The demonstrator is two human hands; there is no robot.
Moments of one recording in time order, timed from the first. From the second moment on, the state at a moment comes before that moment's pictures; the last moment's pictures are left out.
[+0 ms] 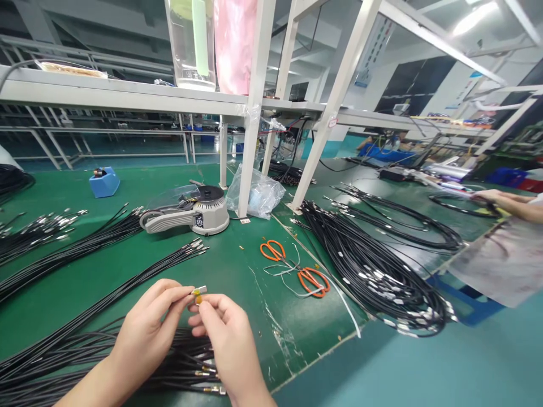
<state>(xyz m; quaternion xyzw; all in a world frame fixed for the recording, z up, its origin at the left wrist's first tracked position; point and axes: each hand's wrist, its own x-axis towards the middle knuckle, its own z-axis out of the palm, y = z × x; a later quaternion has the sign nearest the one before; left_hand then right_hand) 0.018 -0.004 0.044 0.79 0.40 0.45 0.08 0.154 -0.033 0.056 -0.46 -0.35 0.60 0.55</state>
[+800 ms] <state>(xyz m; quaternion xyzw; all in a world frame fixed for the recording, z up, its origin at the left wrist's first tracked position) 0.019 -0.007 0.054 0.74 0.47 0.42 0.25 0.148 -0.034 0.045 -0.51 -0.41 0.49 0.57</state>
